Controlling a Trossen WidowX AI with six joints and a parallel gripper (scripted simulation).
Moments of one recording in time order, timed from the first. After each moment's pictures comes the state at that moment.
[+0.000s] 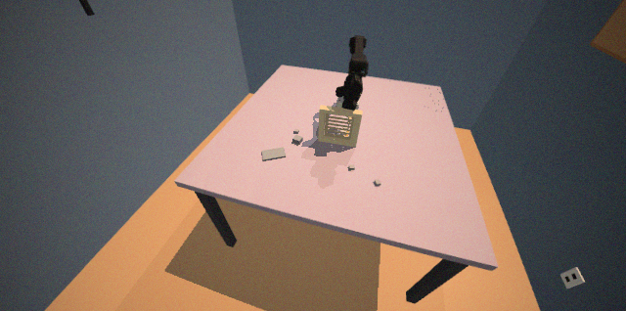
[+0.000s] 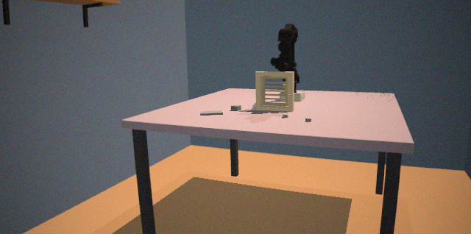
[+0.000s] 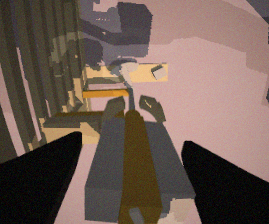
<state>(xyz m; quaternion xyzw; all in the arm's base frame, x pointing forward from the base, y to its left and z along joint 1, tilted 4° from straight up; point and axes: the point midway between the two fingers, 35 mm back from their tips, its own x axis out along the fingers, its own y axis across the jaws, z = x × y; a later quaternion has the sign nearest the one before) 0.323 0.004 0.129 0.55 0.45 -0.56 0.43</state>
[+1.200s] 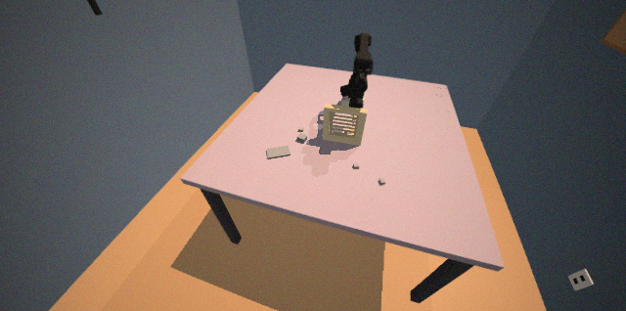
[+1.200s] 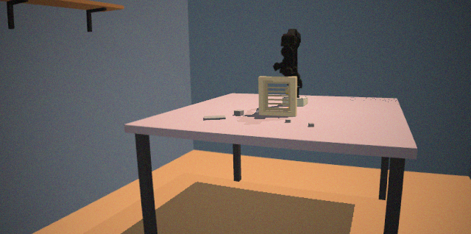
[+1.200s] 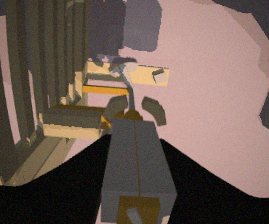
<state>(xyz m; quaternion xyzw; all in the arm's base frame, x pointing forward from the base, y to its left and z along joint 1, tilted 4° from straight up) 0.321 0.003 0.129 0.52 0.49 -0.53 0.47</state>
